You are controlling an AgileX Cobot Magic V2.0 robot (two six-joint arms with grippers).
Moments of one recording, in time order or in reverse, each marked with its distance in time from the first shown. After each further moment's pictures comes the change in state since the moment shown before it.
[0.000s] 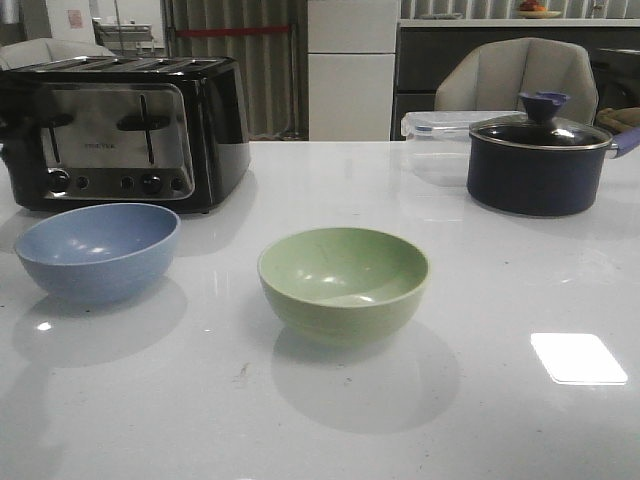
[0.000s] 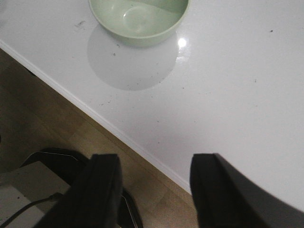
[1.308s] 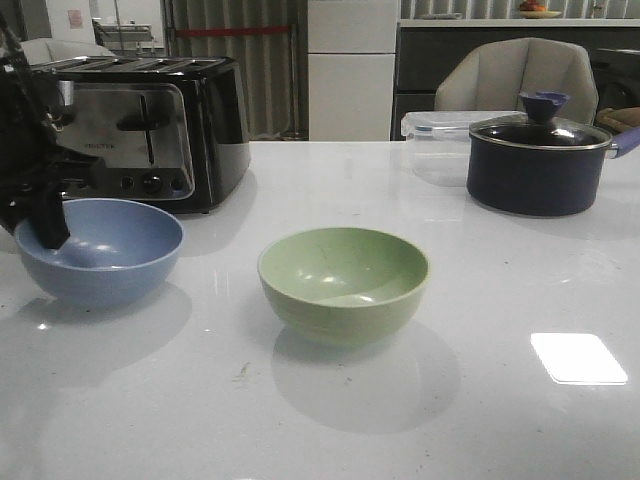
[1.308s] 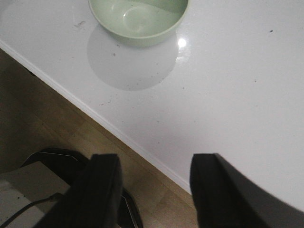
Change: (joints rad) left arm 0.000 0.189 -0.081 -0.018 -0.035 0.000; right arm 0.000 0.000 0.000 0.000 0.000 0.000
